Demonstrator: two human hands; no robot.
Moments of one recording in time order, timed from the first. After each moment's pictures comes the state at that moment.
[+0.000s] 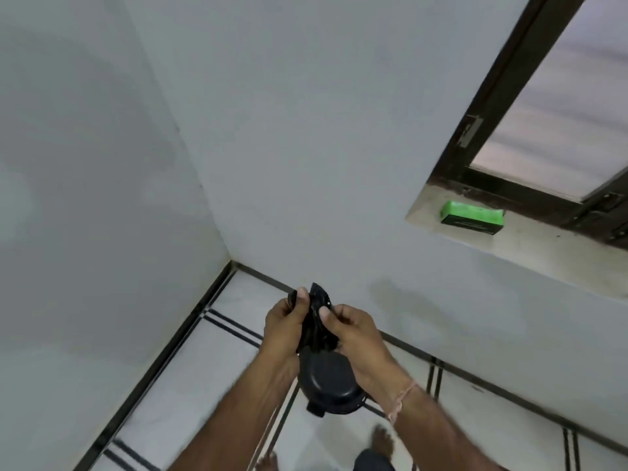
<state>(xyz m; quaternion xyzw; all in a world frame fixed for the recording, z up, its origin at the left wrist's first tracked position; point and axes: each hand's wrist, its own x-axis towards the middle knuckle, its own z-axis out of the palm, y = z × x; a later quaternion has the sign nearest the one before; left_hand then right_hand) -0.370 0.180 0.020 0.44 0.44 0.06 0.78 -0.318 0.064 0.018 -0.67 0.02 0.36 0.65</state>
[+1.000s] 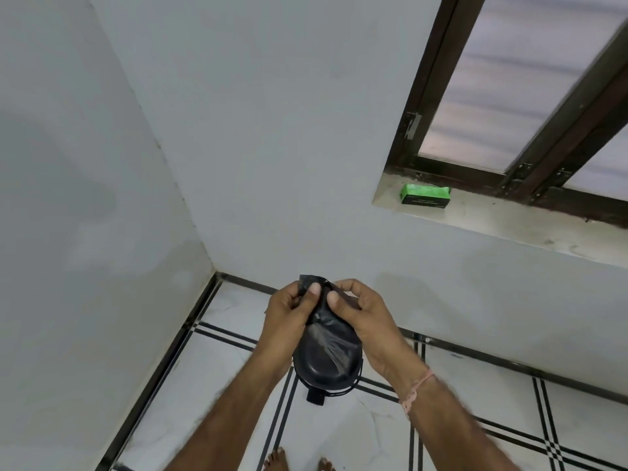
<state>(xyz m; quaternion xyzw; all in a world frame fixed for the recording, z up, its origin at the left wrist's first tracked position) -0.455 0.165 0.063 0.63 0.20 0.05 0.75 -0.401 0.022 0.075 -0.62 -0.03 0.29 0.73</state>
